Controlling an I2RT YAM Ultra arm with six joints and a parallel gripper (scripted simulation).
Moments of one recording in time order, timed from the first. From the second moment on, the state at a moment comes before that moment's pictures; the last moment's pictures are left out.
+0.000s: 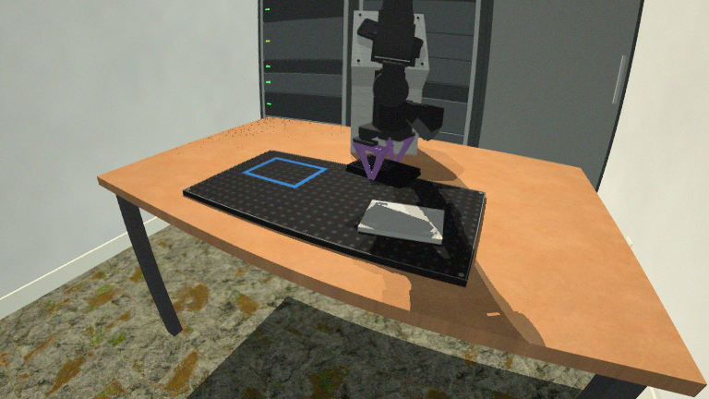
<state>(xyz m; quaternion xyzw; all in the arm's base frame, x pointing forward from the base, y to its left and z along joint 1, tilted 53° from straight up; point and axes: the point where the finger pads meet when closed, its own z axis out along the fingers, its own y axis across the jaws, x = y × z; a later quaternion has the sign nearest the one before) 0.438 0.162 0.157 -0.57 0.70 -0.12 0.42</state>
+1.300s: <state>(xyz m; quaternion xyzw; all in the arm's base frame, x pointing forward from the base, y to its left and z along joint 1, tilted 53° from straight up) 0.437 0.065 0.094 -0.56 0.70 -0.11 0.42</state>
